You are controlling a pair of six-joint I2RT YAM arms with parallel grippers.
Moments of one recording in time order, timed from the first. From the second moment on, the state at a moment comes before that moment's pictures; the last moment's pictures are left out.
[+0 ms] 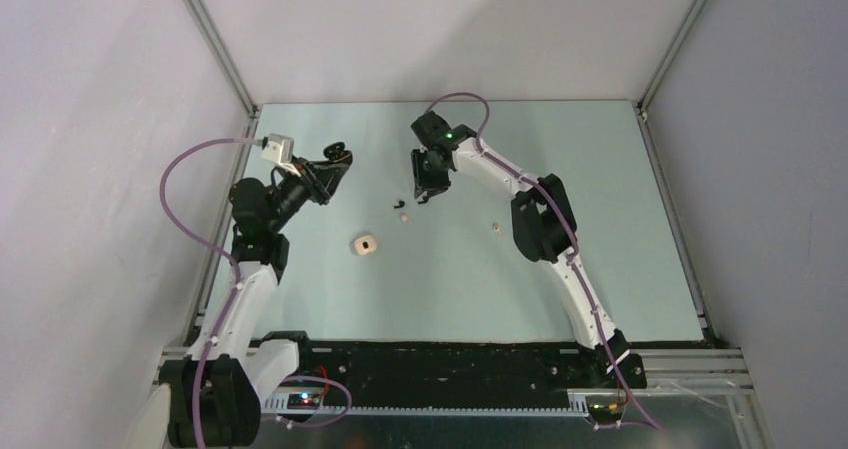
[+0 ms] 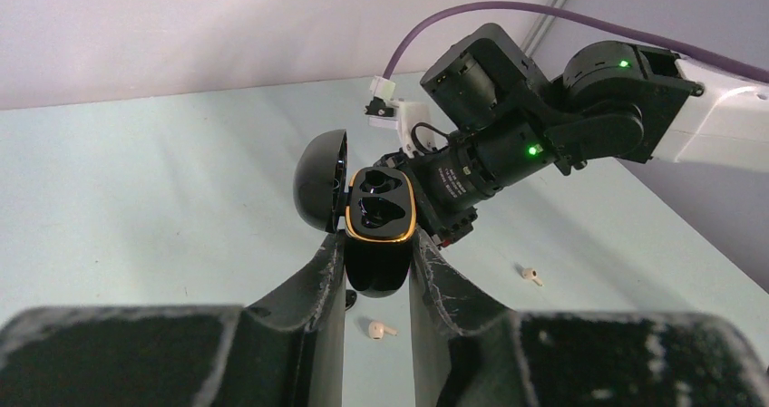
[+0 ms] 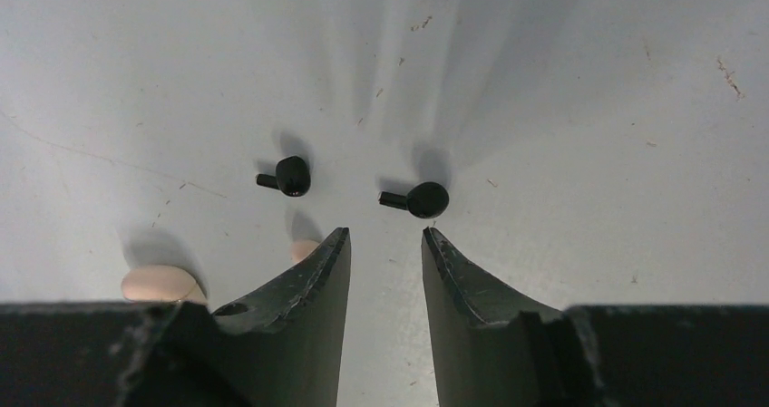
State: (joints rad) left arm 0.03 0.98 0.60 0.43 0.61 -0.33; right arm 0.64 2.44 2.22 -0.85 -0.11 0.49
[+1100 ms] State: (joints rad) left arm 0.04 0.95 0.57 0.40 0.60 -0.34; right arm 0.65 2.51 2.27 -0.86 -0.02 0.52
